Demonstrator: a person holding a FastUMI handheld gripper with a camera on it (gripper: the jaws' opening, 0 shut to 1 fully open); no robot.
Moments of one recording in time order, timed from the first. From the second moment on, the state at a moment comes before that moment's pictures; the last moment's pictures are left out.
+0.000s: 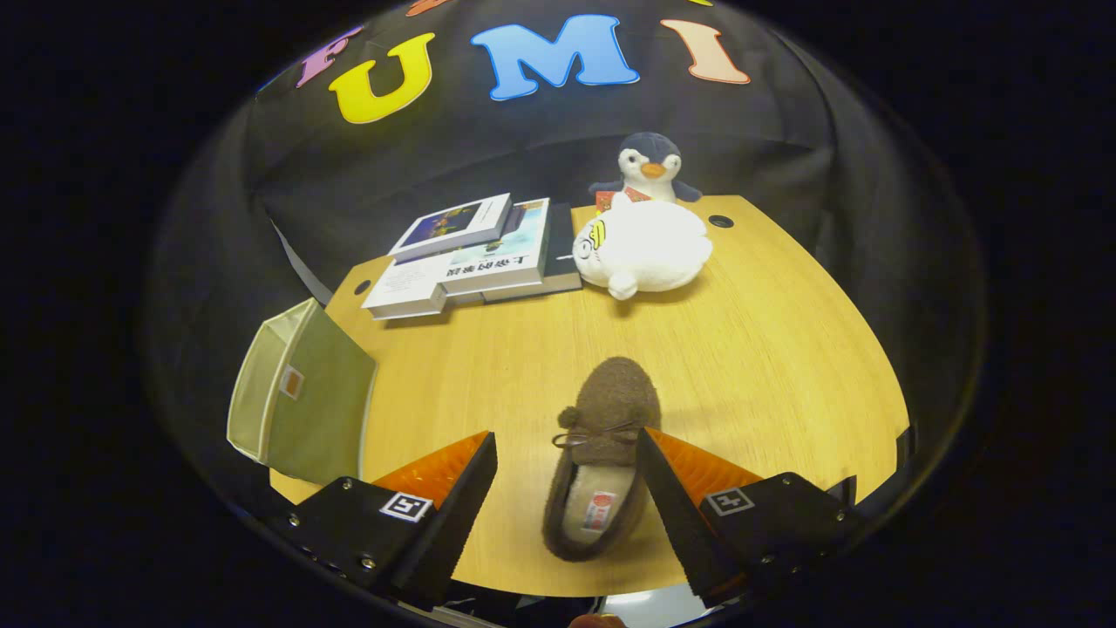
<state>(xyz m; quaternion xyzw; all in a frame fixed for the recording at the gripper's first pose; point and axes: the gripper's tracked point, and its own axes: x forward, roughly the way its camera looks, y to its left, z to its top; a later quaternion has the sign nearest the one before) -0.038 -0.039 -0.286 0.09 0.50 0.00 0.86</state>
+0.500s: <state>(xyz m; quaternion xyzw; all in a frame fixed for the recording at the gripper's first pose) -0.072 -0.079 -0.371 0.07 0.56 -0.02 0.82</state>
